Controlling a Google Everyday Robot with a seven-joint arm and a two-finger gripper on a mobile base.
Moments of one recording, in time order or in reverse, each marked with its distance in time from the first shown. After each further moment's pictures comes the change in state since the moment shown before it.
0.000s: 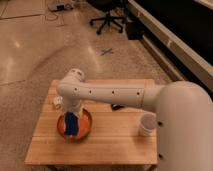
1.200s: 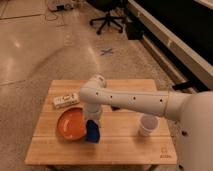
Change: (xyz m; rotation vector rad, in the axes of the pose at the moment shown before) arm -0.015 0.108 0.001 -0.123 -0.074 0.063
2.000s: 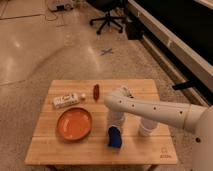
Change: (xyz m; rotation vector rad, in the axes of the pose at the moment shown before) arm 0.027 0.131 0.052 -0.105 -0.032 0.097
